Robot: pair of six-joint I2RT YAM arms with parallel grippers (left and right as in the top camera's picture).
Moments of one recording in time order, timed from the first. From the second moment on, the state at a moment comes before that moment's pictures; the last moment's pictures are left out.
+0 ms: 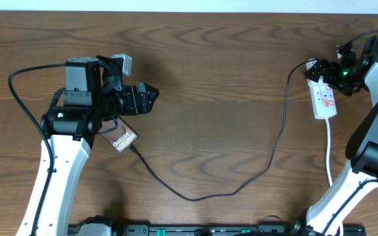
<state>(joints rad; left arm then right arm) -0.07 1.28 1.12 -0.70 0.51 -0.22 -0.39 2.18 1.68 -0.78 -0.45 -0.04</state>
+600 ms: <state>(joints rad) -0.07 1.28 1.12 -0.69 0.51 -0.22 -0.37 2.18 1.70 -0.88 -0.42 0.02</state>
